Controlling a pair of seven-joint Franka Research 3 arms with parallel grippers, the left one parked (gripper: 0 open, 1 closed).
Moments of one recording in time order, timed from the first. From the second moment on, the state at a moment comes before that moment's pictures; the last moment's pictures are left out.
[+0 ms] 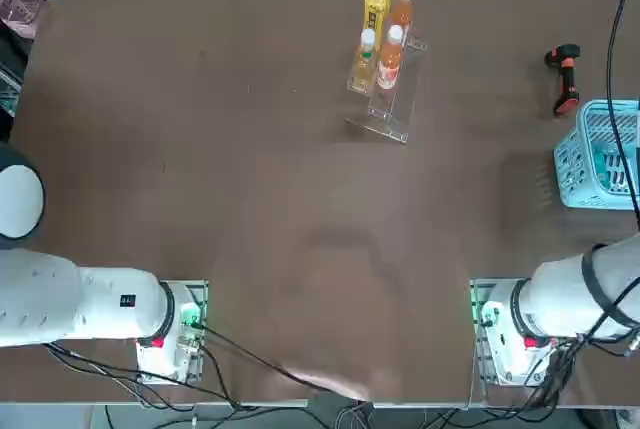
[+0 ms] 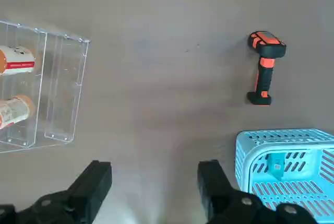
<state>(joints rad) -0.09 0.14 0.05 -1.37 0.00 1.44 0.06</state>
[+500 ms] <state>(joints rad) -0.09 0.14 0.05 -1.37 0.00 1.44 0.06</state>
